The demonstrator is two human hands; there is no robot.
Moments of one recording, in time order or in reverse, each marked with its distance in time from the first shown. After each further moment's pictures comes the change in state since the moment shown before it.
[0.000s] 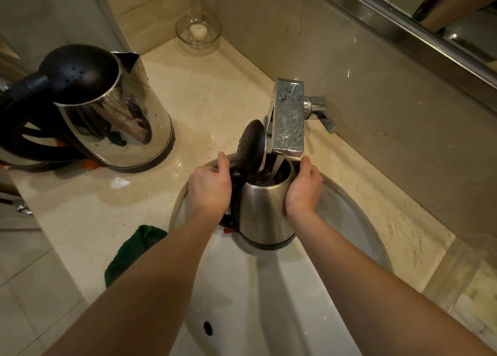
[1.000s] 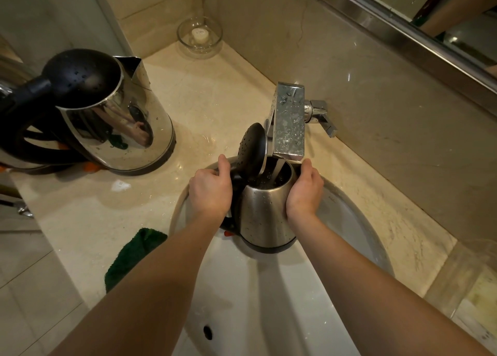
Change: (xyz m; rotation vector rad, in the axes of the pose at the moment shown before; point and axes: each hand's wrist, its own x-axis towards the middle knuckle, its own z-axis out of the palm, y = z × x) left_hand 0.000 0.004 0.000 0.006 -0.010 0.000; right_hand 0.005 0.003 0.002 0.000 0.011 -0.008
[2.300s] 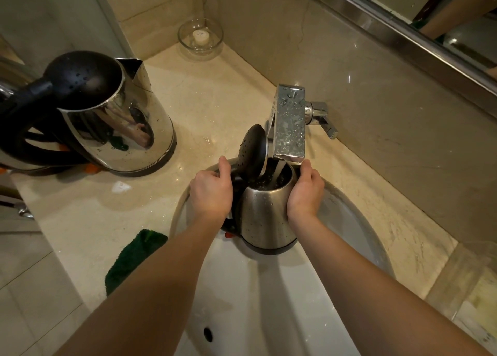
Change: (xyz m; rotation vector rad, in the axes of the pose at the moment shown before) left_hand -0.002 0.001 0.000 -0.031 0.016 0.020; right_hand 0.002 0.001 0.001 -0.002 -0.003 0.003
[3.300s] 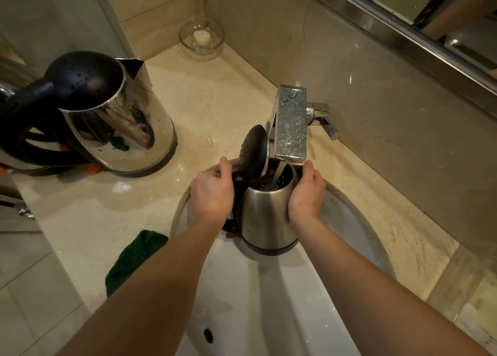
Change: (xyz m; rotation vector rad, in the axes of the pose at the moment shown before) left_hand 0.000 0.000 0.001 0.013 0.004 -0.019; right_hand -0.001 -0.002 -0.002 0.000 -0.011 -0.010
